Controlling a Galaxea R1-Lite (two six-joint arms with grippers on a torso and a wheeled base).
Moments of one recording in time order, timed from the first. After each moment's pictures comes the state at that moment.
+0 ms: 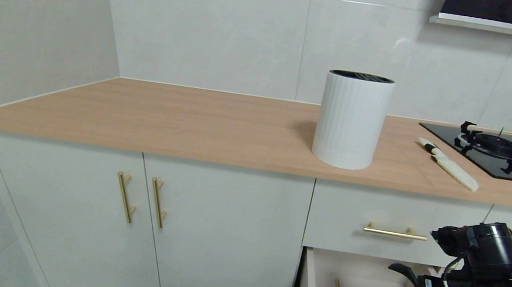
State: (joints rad) left arm 0.00 0.00 0.00 0.01 -0.11 0.03; right arm 0.21 1.78 -0.57 -0.29 -0.06 0.20
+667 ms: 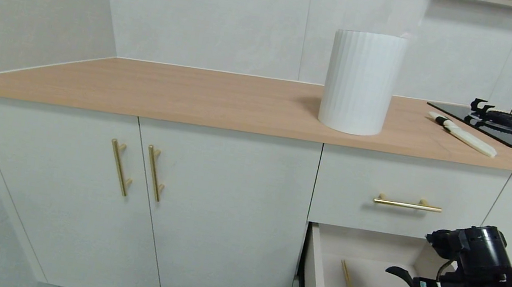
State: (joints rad) left arm 0.00 0.00 0.00 0.01 -0.11 0.03; right arm 0.21 1.84 -0.56 -0.34 -0.06 0.20
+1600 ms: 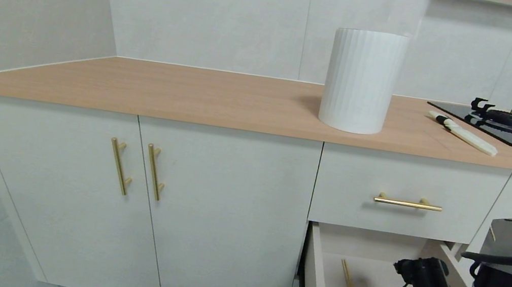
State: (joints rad) left arm 0.00 0.00 0.00 0.00 -0.11 0.03; right arm 0.22 2.32 -0.54 -0.76 -0.14 0.23
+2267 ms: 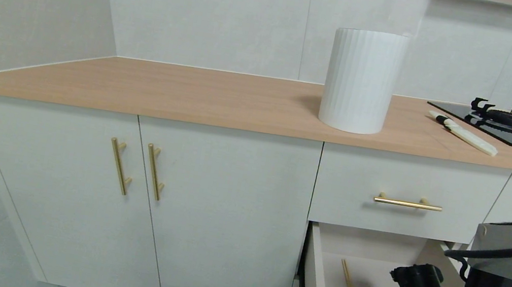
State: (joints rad) left arm 0.00 0.00 0.00 0.00 -0.11 0.03; right arm 0.22 2.38 -0.55 -0.76 -0.14 0.23
